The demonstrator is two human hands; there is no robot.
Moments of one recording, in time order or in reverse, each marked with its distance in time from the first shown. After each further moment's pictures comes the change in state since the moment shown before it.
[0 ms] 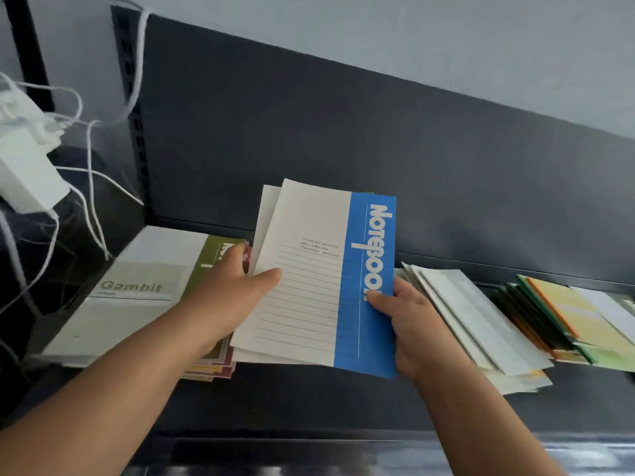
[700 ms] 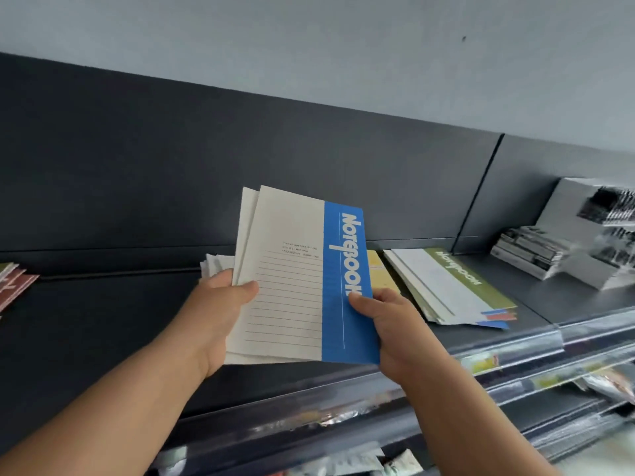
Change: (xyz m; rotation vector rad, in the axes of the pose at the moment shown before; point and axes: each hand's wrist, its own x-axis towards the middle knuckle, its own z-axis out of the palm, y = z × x) left_hand -0.056 0.102 0.295 -0.448 -0.154 -0.057; right_hand -0.084 -0.023 -0.299 0.071 0.307 -0.029
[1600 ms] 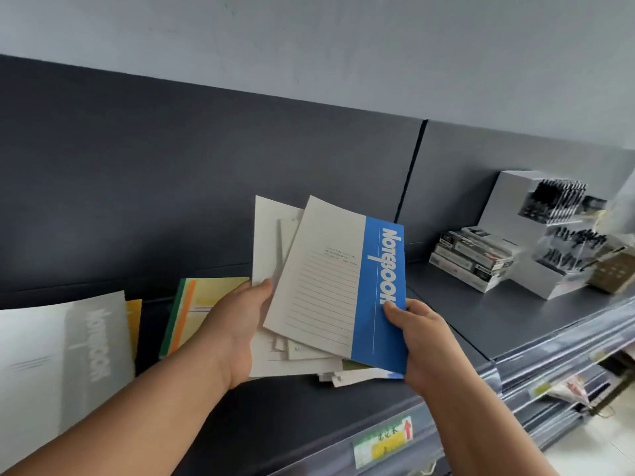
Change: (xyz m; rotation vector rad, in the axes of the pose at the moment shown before) left_hand 0.108 -0.018 0.261 -0.099 -0.128 -0.166; right_hand 0.141 -0.042 -0.233 0.057 0.285 -0.002
